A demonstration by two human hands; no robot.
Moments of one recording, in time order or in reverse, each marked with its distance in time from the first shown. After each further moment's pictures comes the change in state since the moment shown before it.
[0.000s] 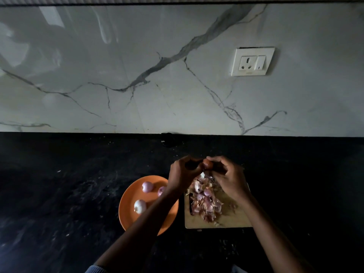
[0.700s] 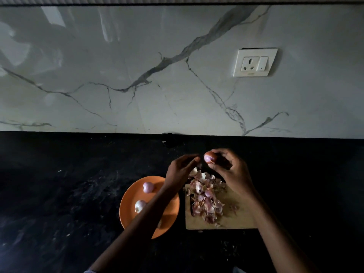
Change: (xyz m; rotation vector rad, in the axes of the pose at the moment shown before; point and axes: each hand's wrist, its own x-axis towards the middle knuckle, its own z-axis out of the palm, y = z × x) left_hand 0.006 -0.003 -0.012 -0.268 -0.071 -0.116; right_hand 0.013 -0.012 -0.009 0.052 0.024 0.025
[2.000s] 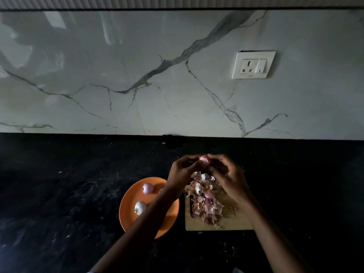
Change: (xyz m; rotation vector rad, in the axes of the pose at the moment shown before) left_hand -0.008 0.015 0.012 -0.271 -0.011 -0.052; right_hand -0.010 0.006 0.008 0.081 -0.042 -0.027
